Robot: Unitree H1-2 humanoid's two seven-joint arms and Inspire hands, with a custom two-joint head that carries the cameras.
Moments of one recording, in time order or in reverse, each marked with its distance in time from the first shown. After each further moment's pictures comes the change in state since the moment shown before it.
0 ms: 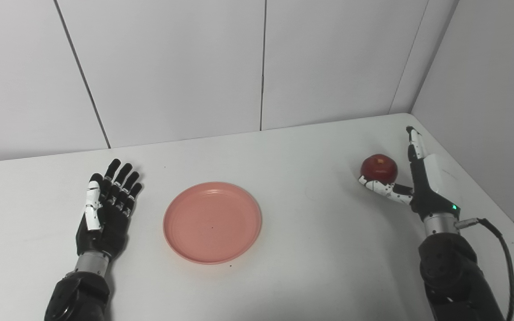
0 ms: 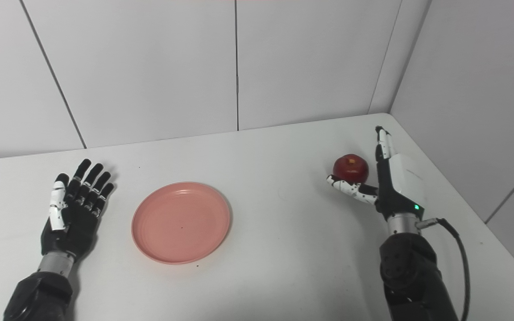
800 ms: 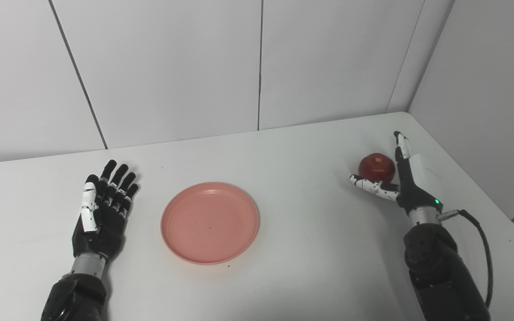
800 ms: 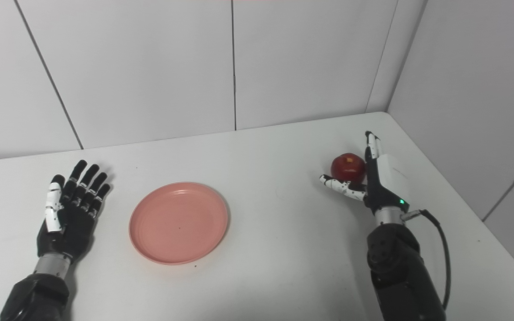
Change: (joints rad) left arm 0.003 0.002 0.003 -0.004 0.000 0.002 -0.001; right arm -0.073 -0.006 0.016 0.163 0.049 0.011 -0.040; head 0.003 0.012
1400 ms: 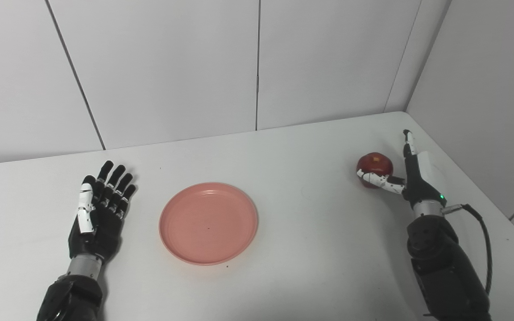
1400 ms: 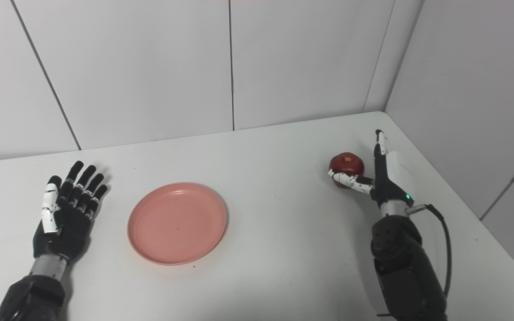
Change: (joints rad) left arm 0.000 0.012 -0.002 0.002 0.000 0.000 -0.008; right arm -0.055 -0.030 -0.015 0.097 0.109 0.000 -0.050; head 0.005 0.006
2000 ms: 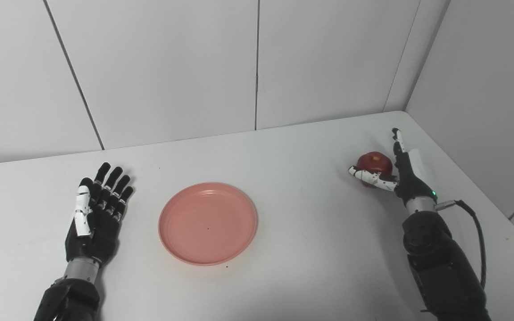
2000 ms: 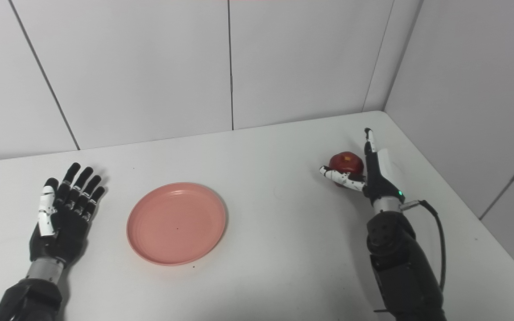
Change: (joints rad) left arm 0.016 0.003 -0.002 -0.029 0.001 0.010 0.003; right arm -0.009 -0.006 0.032 -0.024 0.057 0.018 0.034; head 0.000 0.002
